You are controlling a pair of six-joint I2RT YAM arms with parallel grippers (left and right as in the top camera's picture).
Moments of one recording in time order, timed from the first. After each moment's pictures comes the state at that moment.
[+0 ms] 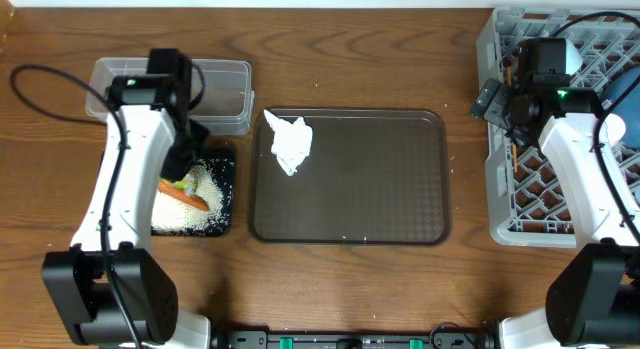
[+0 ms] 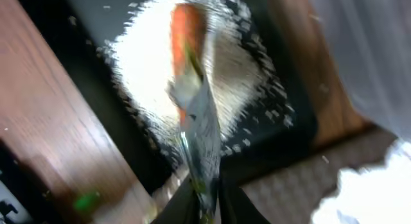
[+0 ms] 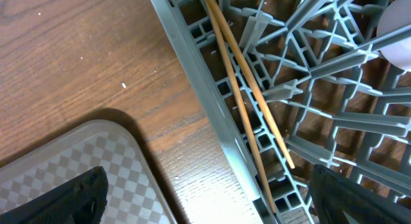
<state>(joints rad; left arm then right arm) 0.03 1.67 1.44 -1.29 -0.19 -1.04 -0.01 1.68 1.37 -0.80 0.14 0.49</state>
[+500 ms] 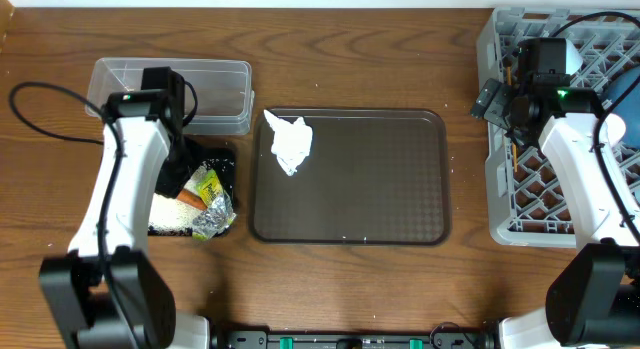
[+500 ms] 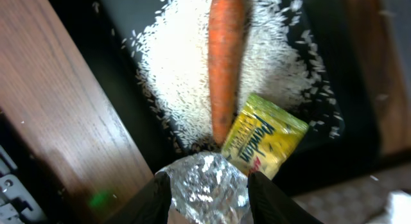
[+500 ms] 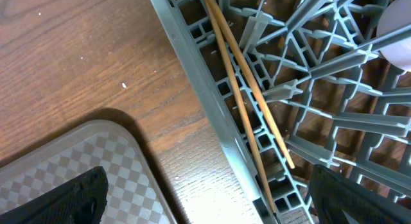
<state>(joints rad) 0.07 1.62 1.34 -1.26 -0.18 -1.01 -0.01 1.68 1.37 -0.80 0.14 0.49</state>
